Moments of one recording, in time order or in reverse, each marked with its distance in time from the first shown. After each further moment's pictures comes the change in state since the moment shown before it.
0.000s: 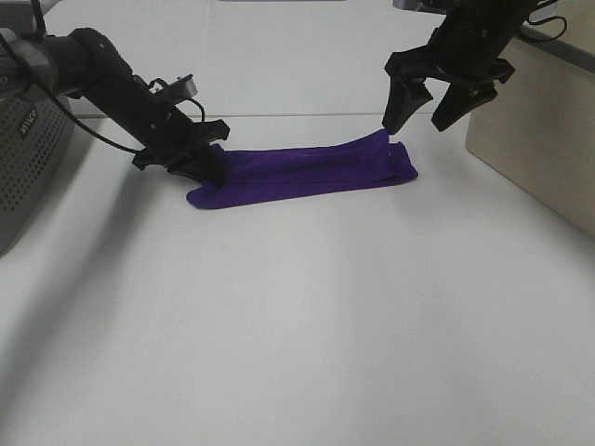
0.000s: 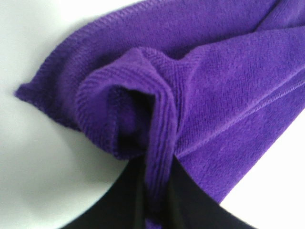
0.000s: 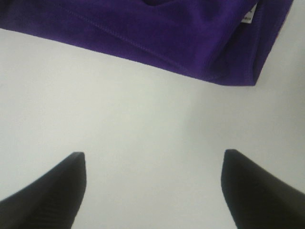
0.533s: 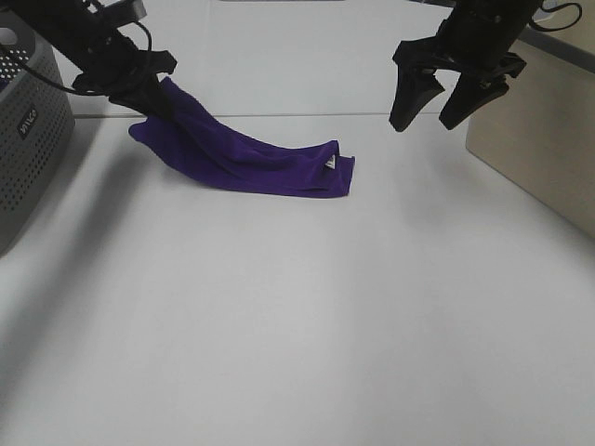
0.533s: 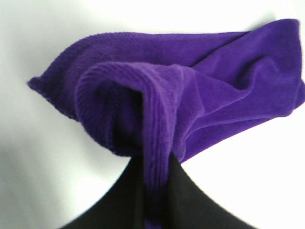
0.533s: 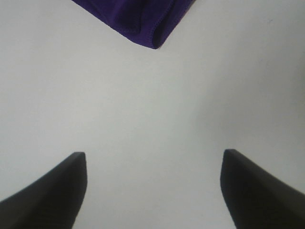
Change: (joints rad) left arm 0.077 -0.114 -0.168 0.122 0.149 0.007; right arm 0.000 -0.047 0.000 0.004 0.086 0.009
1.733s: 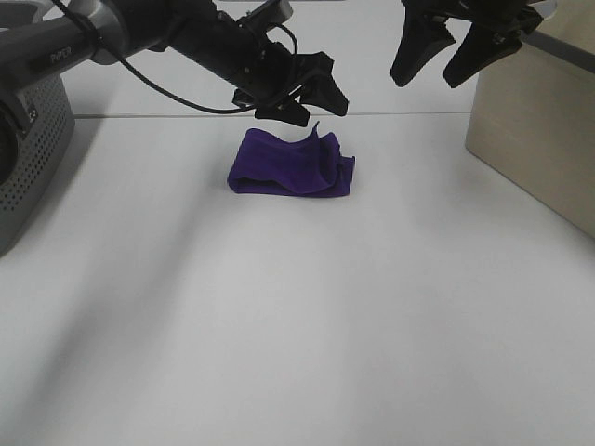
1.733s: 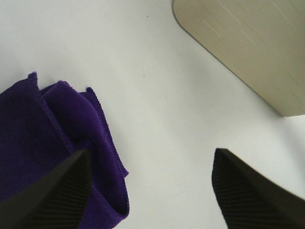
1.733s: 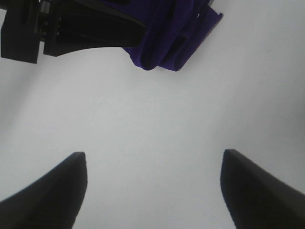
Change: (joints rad) left arm -0.294 0.062 -0.002 -0.301 -0.266 0.050; right arm 0.000 -0.109 0.000 0.049 0.002 0.001
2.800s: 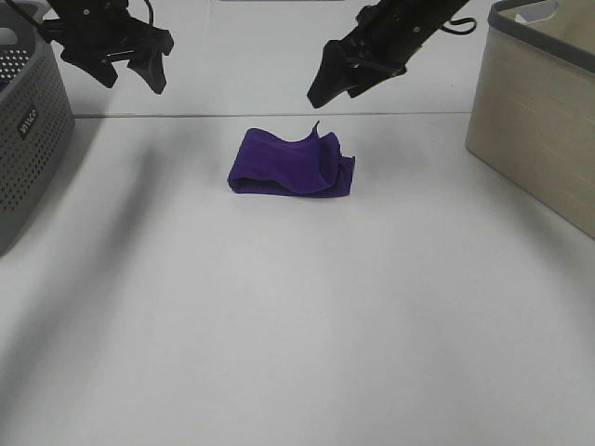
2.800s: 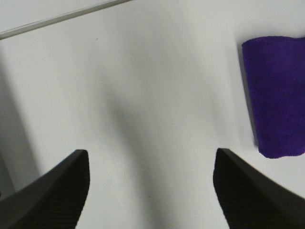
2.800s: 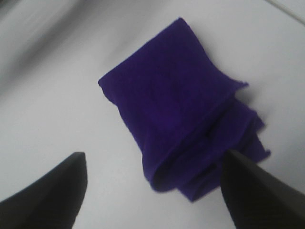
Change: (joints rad) left arm 0.207 -0.172 -0.005 0.704 0.266 -0.259; right arm 0.078 0.326 -0.233 0.199 -0.215 -0.384
